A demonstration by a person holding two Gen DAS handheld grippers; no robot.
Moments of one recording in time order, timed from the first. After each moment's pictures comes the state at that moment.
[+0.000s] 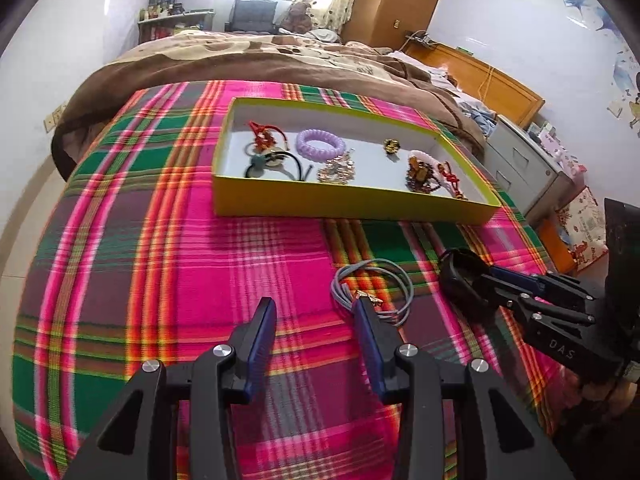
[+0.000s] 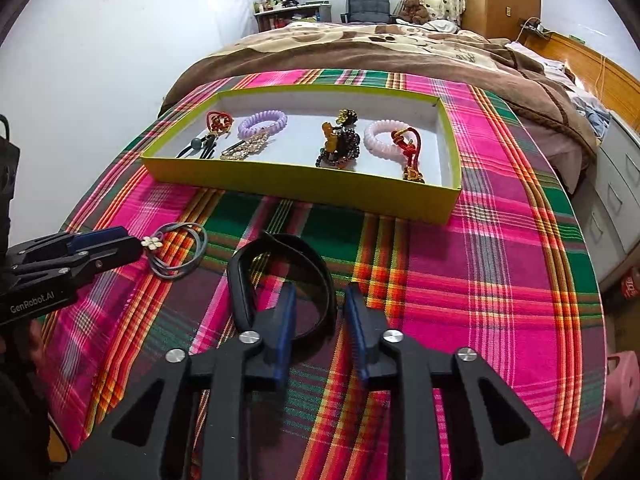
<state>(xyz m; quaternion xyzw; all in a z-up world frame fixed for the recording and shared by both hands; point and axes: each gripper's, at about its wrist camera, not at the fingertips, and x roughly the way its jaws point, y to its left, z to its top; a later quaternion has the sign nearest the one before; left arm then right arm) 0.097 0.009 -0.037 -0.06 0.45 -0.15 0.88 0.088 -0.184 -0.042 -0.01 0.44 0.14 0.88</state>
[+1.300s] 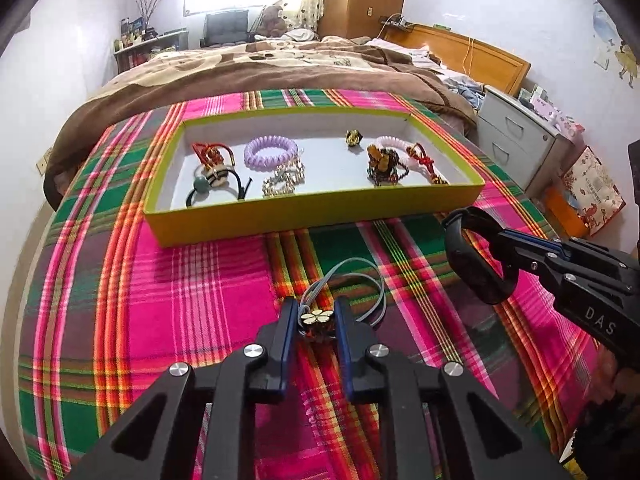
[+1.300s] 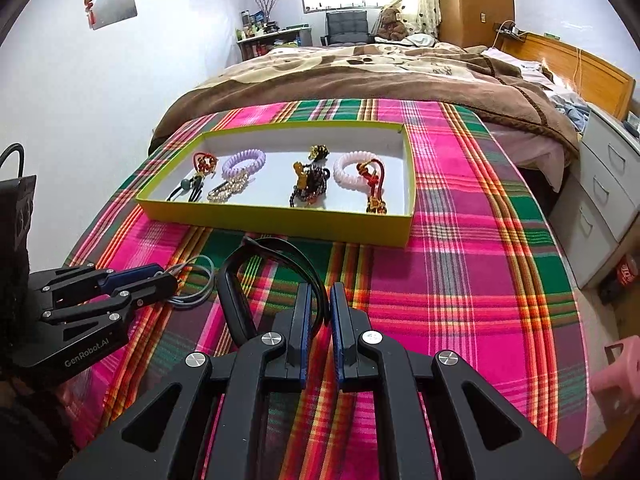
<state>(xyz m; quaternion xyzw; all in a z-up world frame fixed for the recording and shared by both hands) 0.103 -0.039 -0.032 0.02 0.43 -0.15 0.89 0.077 -0.208 -0.018 0.03 0.41 0.11 0.91</state>
